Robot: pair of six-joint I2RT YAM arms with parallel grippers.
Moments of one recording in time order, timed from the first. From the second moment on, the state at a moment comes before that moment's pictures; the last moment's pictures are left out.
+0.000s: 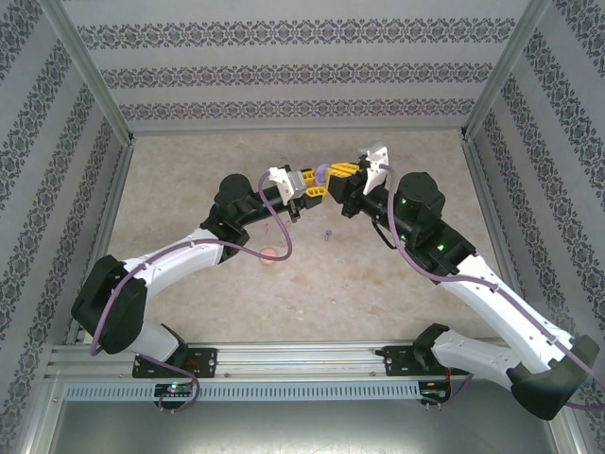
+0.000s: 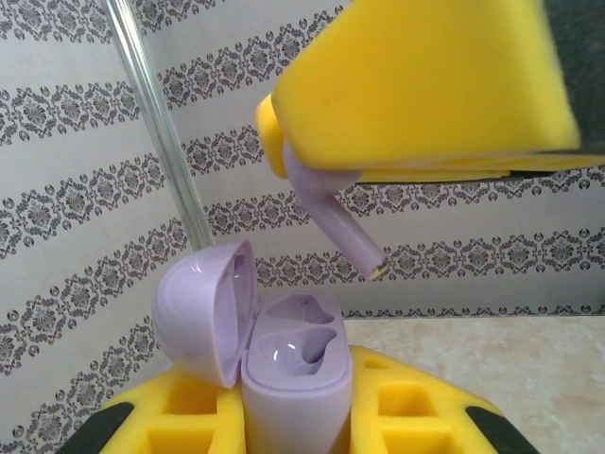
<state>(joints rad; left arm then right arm) -0.62 1.48 0.95 0.71 0.56 0.18 0.64 1.01 1.04 -0.06 -0.13 0.20</state>
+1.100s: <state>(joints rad) -0.62 1.48 0.96 0.69 0.56 0.18 0.65 1.02 1.02 -0.04 -0.14 0.23</state>
